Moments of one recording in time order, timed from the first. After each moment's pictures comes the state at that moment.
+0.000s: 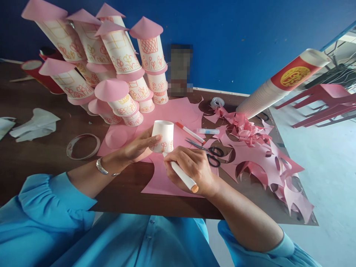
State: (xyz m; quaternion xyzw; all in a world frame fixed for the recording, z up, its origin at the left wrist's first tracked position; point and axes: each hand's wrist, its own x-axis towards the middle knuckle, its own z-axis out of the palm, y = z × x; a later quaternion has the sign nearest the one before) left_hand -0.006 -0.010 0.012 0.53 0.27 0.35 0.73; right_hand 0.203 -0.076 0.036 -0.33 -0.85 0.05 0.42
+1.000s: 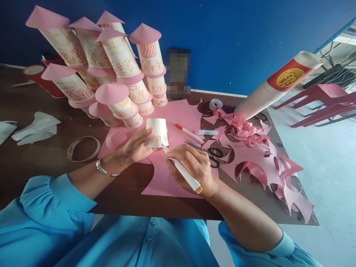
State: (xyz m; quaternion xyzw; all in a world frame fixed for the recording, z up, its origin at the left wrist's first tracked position) left_hand -0.006 0.001 -0.014 0.36 0.26 0.40 0.80; right_hand 0.202 -0.077 0.033 -0.34 -0.81 0.03 0.48
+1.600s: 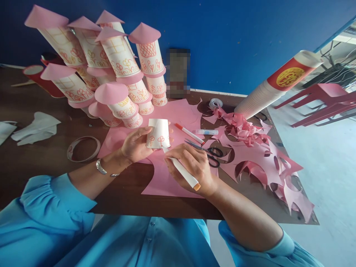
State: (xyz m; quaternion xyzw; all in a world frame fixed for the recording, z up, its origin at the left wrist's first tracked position) left_hand -0.008 0.004 -0.015 0.35 0.22 0.39 0.82; right_hand 0.202 -0.076 0.036 -0.34 -0.82 0.04 0.46
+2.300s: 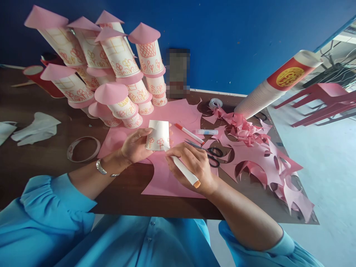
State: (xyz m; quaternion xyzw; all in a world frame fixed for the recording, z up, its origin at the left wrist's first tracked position) left_hand -0.007 0.004 -0.013 0.36 0.19 0.38 0.83; right_hand 0.202 -0.075 0.034 -0.34 -0.82 0.04 0.46
